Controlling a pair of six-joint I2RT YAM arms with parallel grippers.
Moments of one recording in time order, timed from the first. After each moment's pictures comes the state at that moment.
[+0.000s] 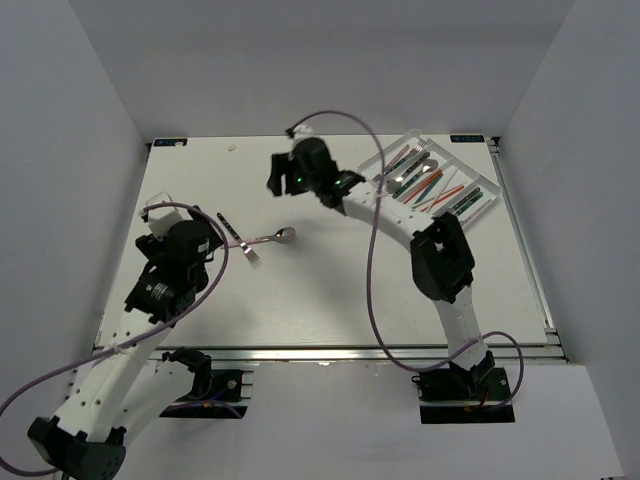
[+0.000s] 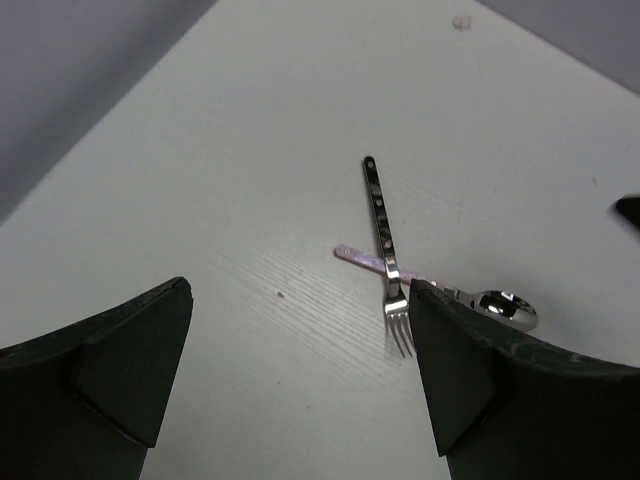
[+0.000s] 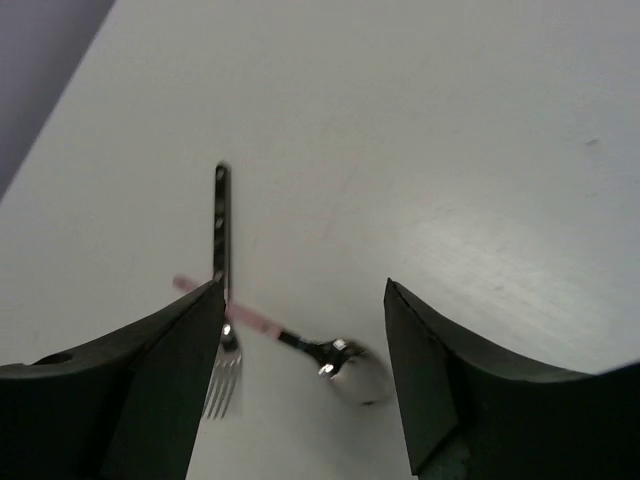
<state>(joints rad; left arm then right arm) -0.42 0.79 0.84 -0.59 -0.80 -0.57 0.74 2.14 1.88 -0.15 -0.01 0.37</state>
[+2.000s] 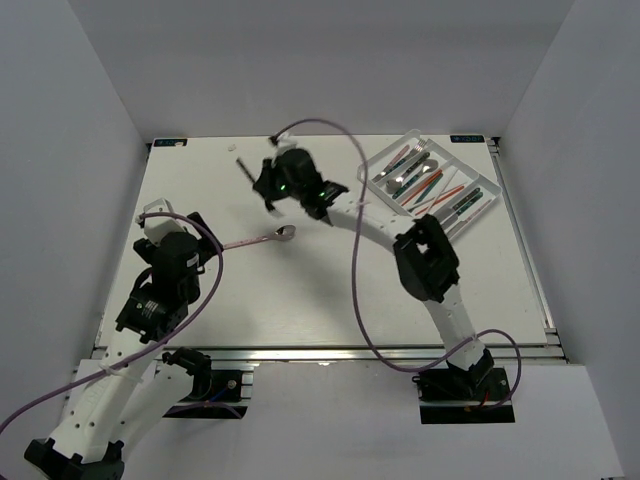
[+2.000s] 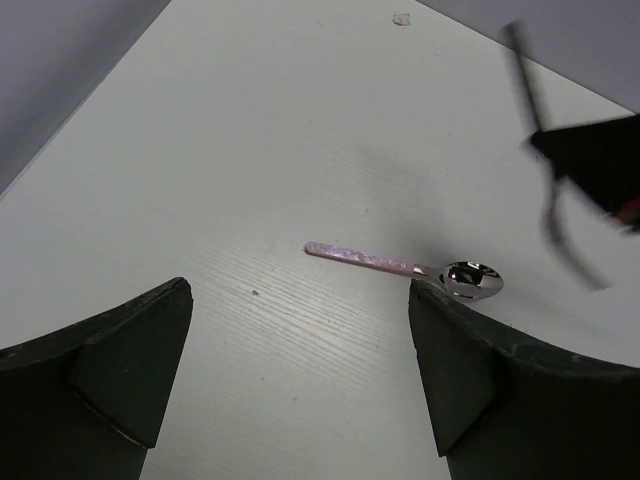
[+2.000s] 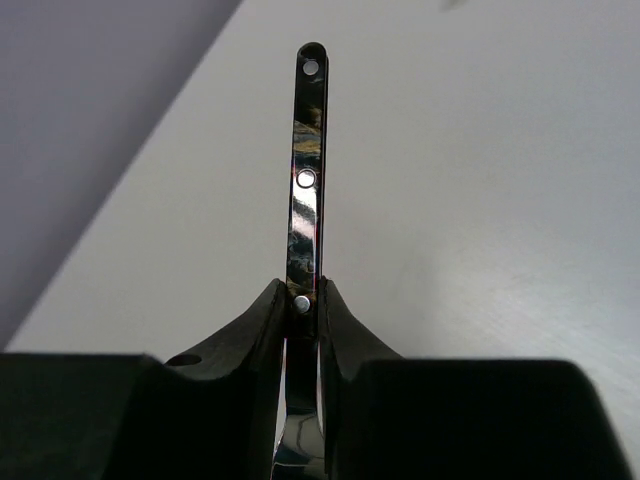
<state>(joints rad) -0.42 0.66 0.80 -0.55 -0.70 -0.49 0.87 2.28 1.90 0.03 -0.07 0.38</state>
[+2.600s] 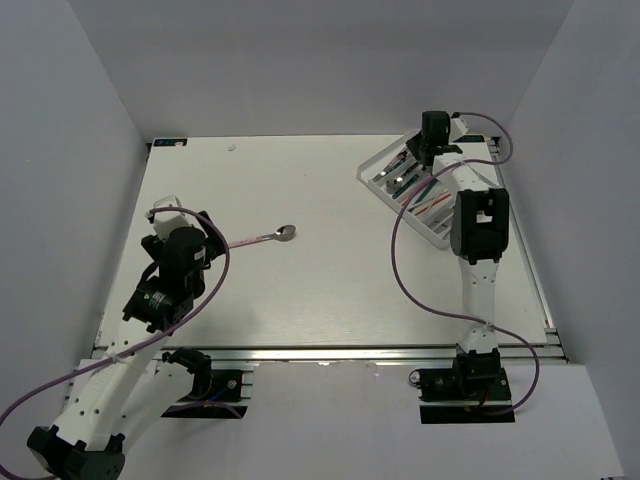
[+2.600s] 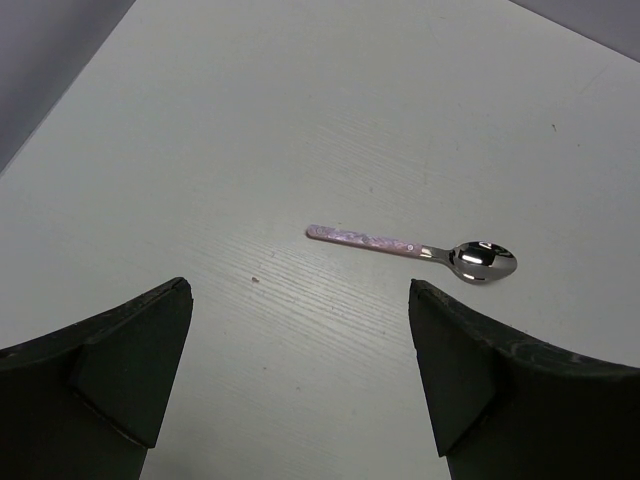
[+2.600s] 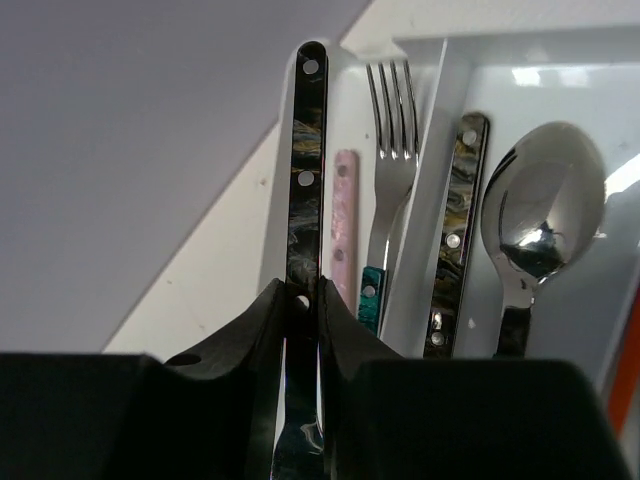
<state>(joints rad) -0.42 0.72 0.79 -0.55 -0.68 -0.49 0.13 2.36 2.00 -0.15 0.20 0.94</state>
